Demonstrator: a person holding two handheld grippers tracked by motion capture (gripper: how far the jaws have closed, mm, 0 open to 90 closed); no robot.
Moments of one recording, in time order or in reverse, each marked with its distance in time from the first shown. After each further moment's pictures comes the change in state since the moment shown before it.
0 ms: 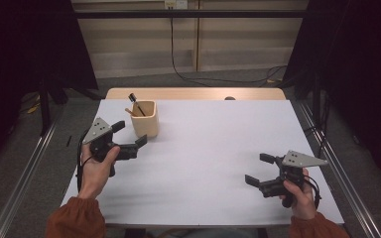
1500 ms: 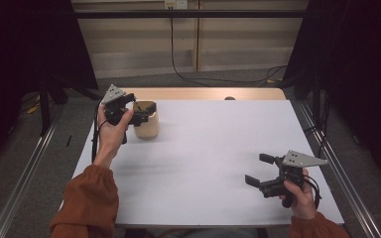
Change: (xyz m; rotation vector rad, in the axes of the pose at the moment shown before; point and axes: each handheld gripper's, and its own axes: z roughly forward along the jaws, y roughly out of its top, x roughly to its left) left arm 0.041 0.044 0.077 0.000 0.051 -0.030; right arm -0.001 0.000 0.000 -0.001 0.013 0.008
